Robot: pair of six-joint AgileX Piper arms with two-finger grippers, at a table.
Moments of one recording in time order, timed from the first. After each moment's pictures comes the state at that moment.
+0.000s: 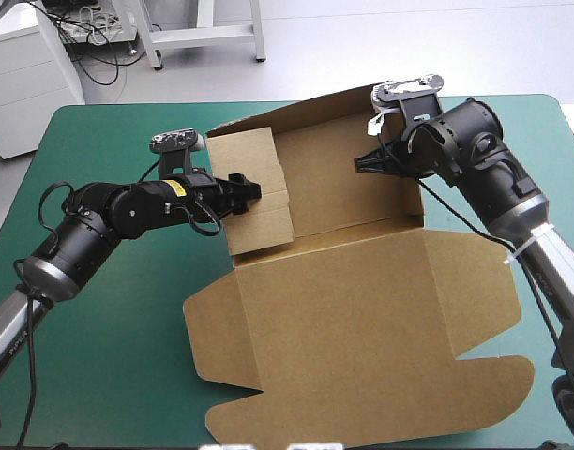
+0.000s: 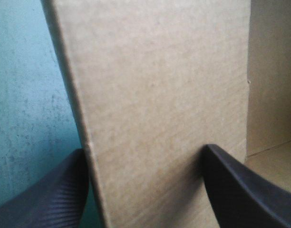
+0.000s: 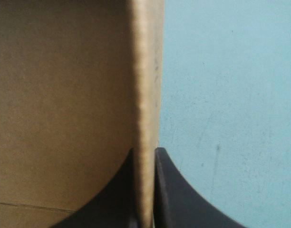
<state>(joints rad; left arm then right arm) -0.46 1.37 -1.27 -0.34 0.67 -0.22 0.51 1.57 -1.77 -0.28 1.16 0.30</state>
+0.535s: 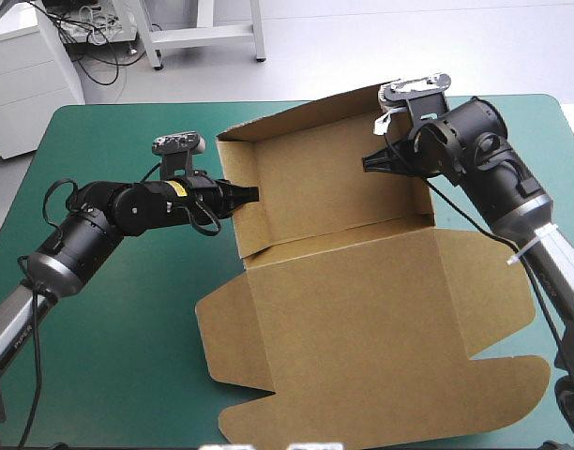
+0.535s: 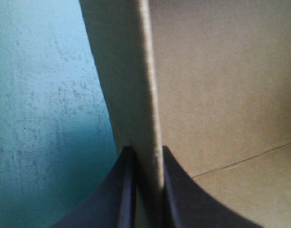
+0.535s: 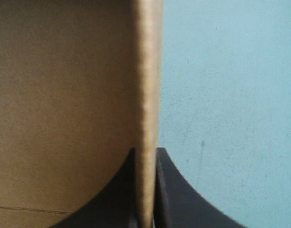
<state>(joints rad) -0.45 1.39 -1.27 -0.35 0.69 -0.20 0.51 1.57 -1.77 -0.31 1.18 0.30</state>
